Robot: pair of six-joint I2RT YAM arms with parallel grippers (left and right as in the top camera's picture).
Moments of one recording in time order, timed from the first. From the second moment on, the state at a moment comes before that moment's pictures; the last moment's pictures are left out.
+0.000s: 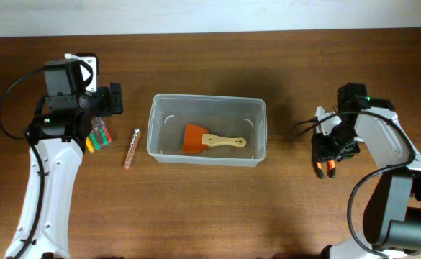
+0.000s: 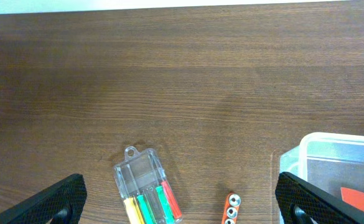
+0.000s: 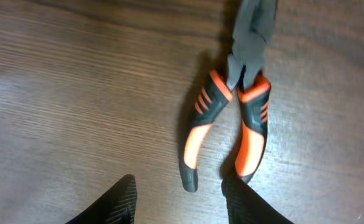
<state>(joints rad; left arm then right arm) 0.07 1.45 1.27 -0.58 -0.07 0.08 -0.16 1.77 1.20 -1.06 -0.07 -0.30</state>
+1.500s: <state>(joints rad) 0.07 1.45 1.27 -0.58 -0.06 0.08 -0.16 1.92 1.18 -0.96 -0.04 -0.21</state>
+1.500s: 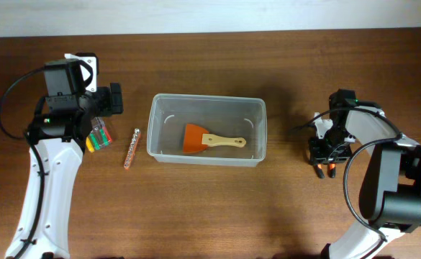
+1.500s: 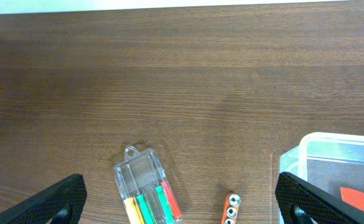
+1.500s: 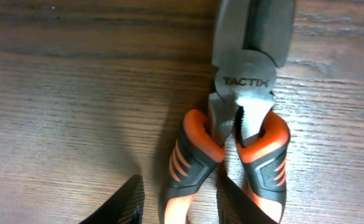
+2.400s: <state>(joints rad) 0.07 1.45 1.27 -0.59 -0.07 0.08 -0.14 1.94 1.84 -1.26 -0.04 -0.24</state>
